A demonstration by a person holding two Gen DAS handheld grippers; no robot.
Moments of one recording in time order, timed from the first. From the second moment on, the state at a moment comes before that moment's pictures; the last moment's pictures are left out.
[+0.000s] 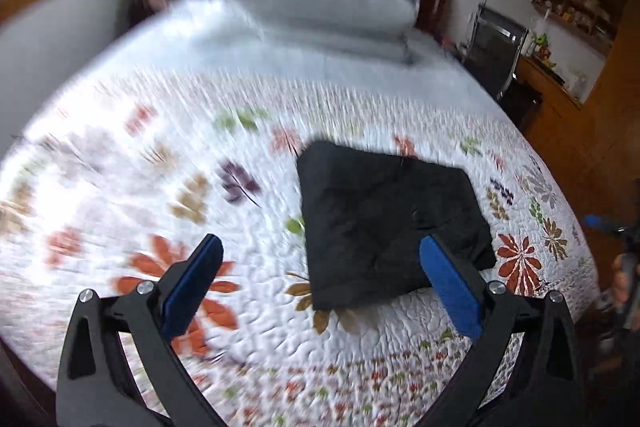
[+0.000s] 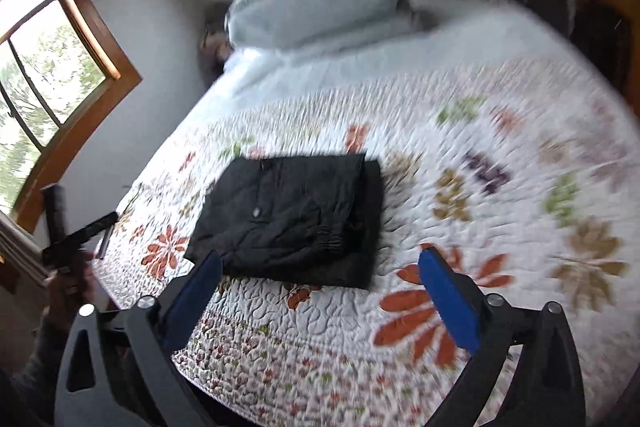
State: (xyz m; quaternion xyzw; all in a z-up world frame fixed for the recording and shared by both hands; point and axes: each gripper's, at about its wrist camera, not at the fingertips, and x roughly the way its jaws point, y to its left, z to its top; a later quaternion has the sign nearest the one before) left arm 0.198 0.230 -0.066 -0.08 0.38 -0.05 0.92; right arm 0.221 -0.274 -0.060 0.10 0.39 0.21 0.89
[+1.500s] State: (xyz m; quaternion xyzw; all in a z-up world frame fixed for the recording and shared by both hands) left arm -0.049 0.087 -0.001 -0.01 0.33 0.05 0.94; right arm -0.022 -0.170 -0.038 -0.02 0.34 0.19 0.92
